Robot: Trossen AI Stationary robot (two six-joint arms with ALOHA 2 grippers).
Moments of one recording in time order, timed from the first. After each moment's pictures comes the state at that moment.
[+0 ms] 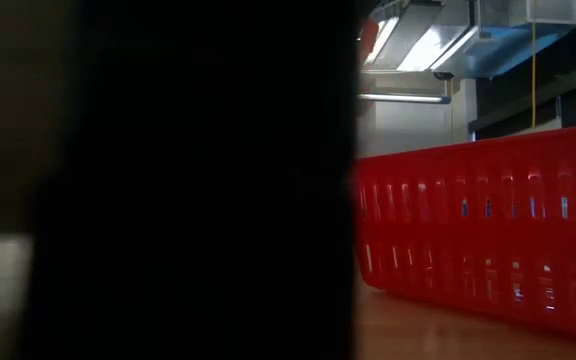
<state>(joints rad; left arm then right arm) -0.12 1.11 1.27 -0.78 -0.21 0.25 0.11 1.77 1.91 -1.25 0.46 0.17</state>
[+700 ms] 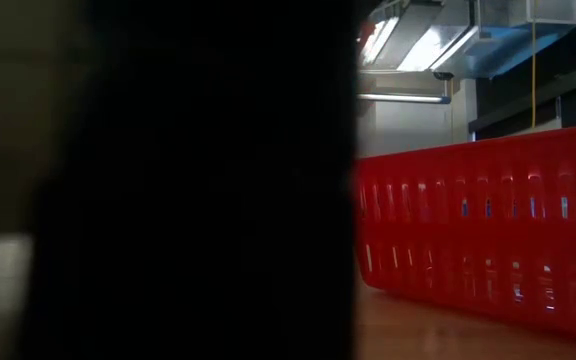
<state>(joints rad) -0.08 1.20 1.27 -0.35 -0.36 0.53 0.12 1.77 1.91 -1.25 0.50 -0.03</state>
